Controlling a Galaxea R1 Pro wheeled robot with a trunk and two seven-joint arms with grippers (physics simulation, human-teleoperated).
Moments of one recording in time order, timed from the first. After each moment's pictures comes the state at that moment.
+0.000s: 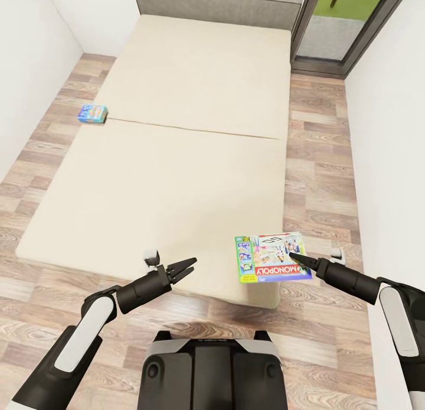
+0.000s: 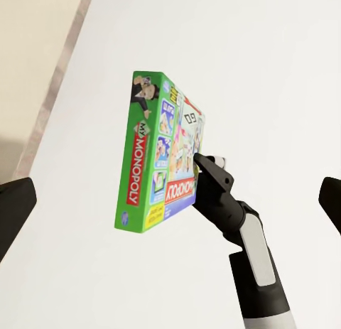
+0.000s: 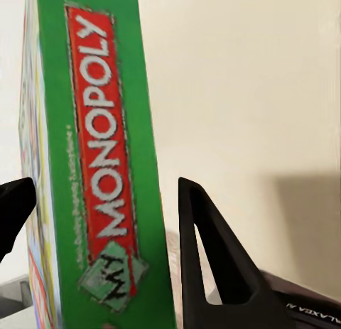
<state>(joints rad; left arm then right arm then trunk) -0.42 0.17 -0.22 -1.45 1.20 0.76 -0.47 -0.45 -0.24 -0.31 -1.45 -0.52 0.97 0.77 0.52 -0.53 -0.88</state>
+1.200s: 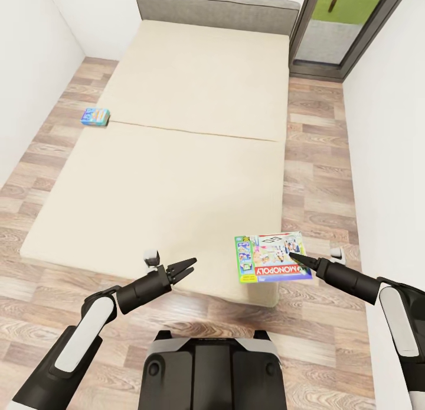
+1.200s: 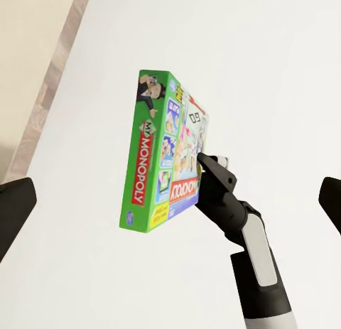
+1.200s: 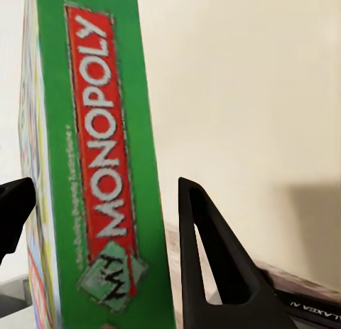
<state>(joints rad) -0.42 0.17 -0.22 -1.45 1.20 0.76 -0.47 -0.45 -0.24 -0.31 -1.45 -0.52 0.97 0.77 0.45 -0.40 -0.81</state>
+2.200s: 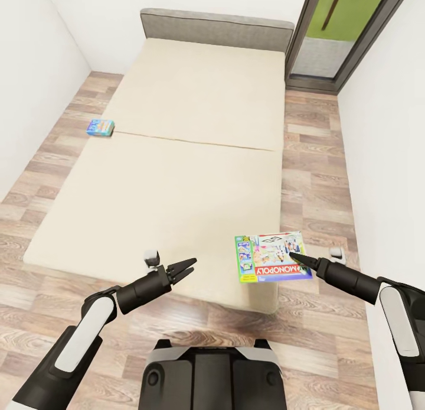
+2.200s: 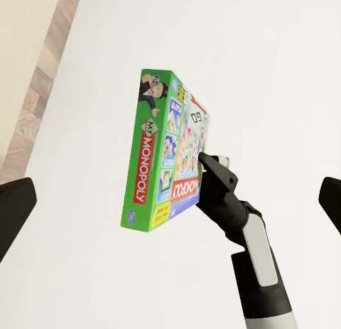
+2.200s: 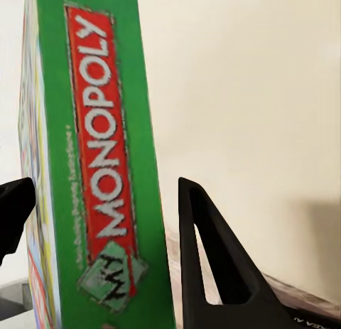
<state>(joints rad) -0.42 0.17 -0.22 -1.45 1.20 0.76 -0.47 -0.45 -0.24 -0.31 -1.46 -0.52 0.97 0.77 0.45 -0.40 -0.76</state>
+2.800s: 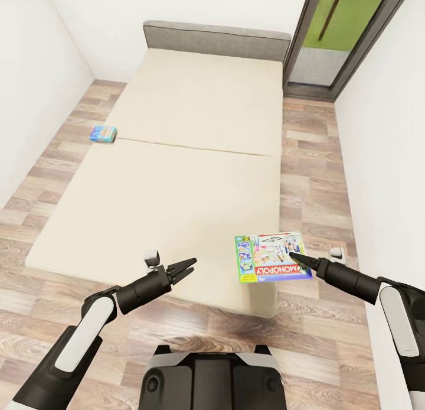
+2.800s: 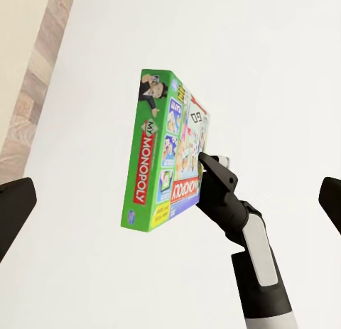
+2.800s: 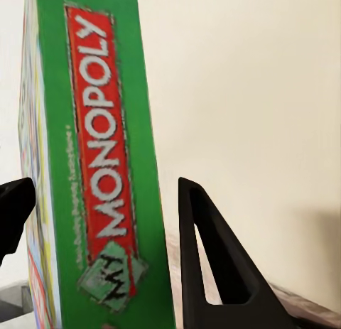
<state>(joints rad) -0.42 0.17 -0.22 -1.45 1.20 0.76 -0.47 -0.45 -0.24 -0.31 -1.46 -0.52 0.97 0.77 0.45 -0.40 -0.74</state>
